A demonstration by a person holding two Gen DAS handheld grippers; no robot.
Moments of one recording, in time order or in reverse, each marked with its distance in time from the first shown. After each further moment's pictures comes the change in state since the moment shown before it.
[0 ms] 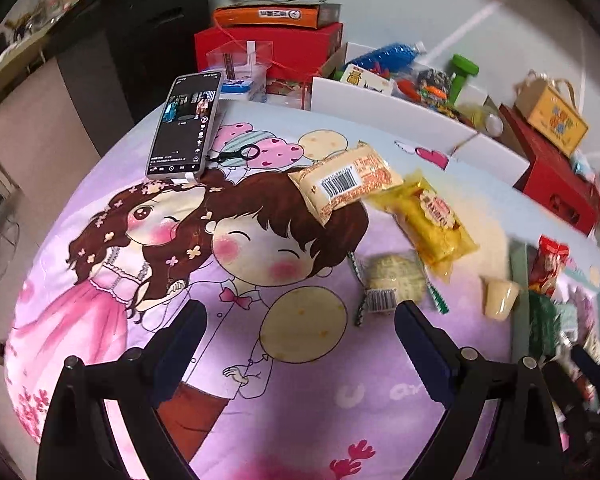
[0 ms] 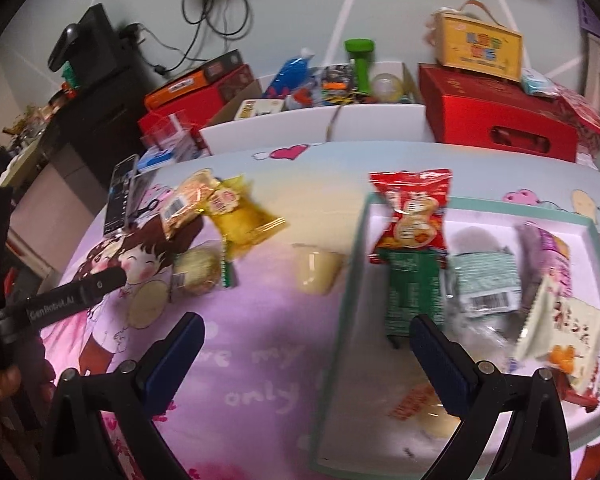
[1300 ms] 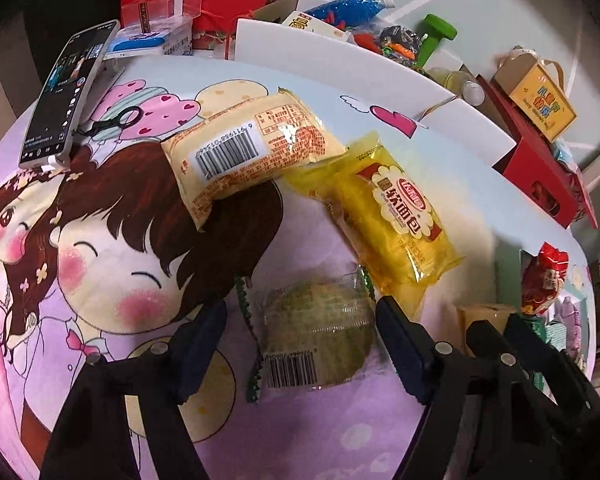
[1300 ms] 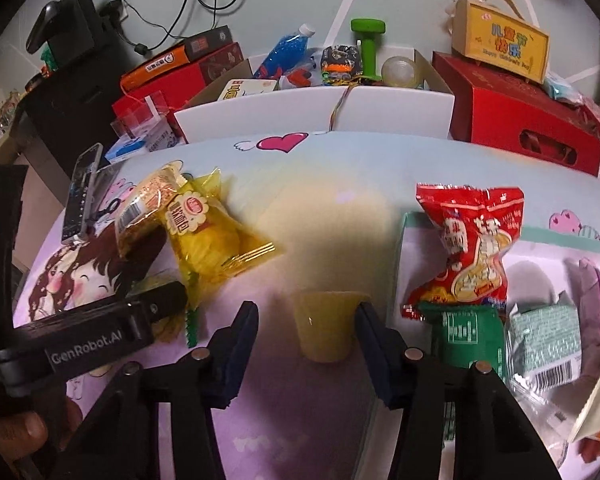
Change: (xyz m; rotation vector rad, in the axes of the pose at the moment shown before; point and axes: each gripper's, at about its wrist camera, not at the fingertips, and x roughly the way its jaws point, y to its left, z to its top) left arm 0.092 -0.053 0.020 0.023 0.127 -0.174; right arm 0.082 0.011 0.031 -0.031 0.033 -0.073
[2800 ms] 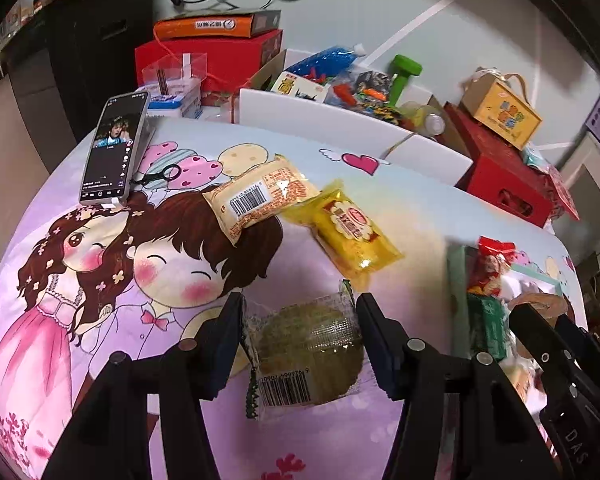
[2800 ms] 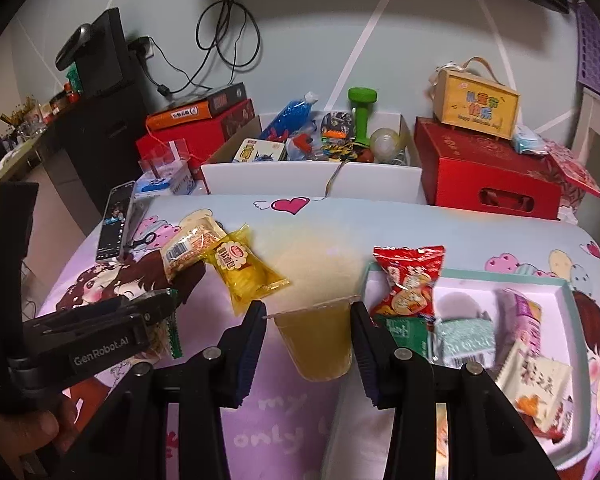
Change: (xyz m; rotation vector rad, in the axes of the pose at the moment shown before) left arm -0.096 -0.009 -0.025 0.073 -0.138 0.012; right arm -0.110 0.010 -0.005 -0.031 -0.157 -0.031
